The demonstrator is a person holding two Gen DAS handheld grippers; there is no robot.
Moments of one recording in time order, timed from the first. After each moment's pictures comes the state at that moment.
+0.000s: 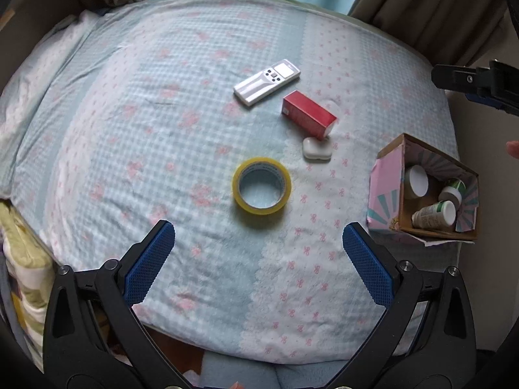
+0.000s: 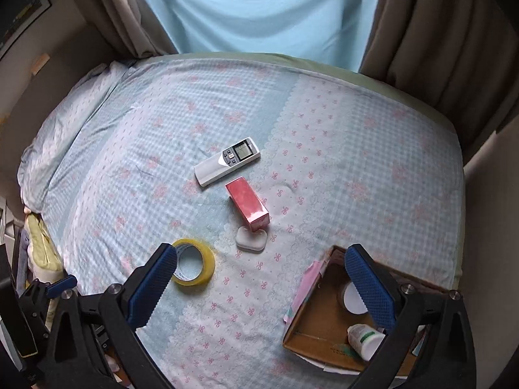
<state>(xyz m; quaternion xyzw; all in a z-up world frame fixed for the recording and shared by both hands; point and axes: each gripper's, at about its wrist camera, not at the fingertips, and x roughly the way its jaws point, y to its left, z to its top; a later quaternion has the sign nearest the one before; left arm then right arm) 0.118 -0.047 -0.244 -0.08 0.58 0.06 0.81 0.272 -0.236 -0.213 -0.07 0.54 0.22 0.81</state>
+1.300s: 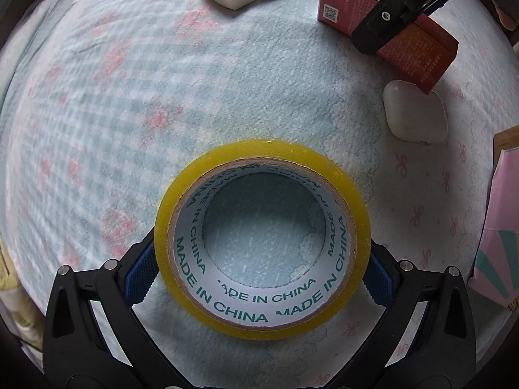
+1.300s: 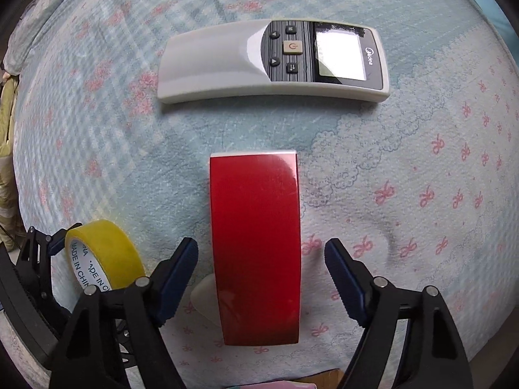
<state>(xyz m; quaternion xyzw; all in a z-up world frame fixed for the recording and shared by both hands) 0.232 -0.070 -0.489 -0.05 0.66 0.09 0.74 0.406 -0.102 -0.473 -0.29 0.68 0.34 0.59</state>
